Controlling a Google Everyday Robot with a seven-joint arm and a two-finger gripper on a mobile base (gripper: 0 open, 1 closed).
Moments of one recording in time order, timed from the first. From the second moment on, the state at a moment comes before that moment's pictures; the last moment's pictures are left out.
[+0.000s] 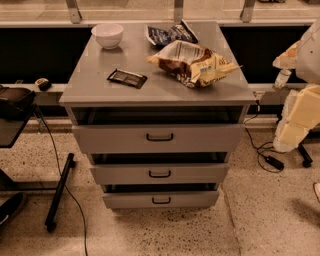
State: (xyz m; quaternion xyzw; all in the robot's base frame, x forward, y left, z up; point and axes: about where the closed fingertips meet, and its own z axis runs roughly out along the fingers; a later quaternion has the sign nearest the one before) arm 0.438 -0.215 0.982 -0.60 0.78 -0.04 0.17
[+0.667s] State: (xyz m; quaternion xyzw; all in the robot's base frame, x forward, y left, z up) arm 0.440 -0.200 0.943 -0.62 0.77 0.00 0.17
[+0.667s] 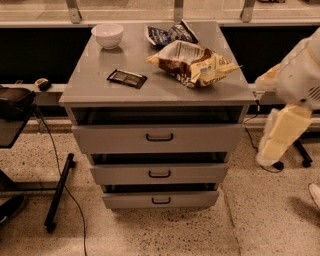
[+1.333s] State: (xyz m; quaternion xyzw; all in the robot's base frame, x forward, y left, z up) arm 0.423 -0.158 0.838 -0.65 0.73 0.08 0.20
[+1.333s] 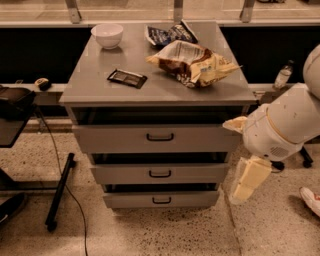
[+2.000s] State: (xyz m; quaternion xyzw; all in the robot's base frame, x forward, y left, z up) arm 0.421 -0.149 0.797 -0.66 0.72 0.09 0.18
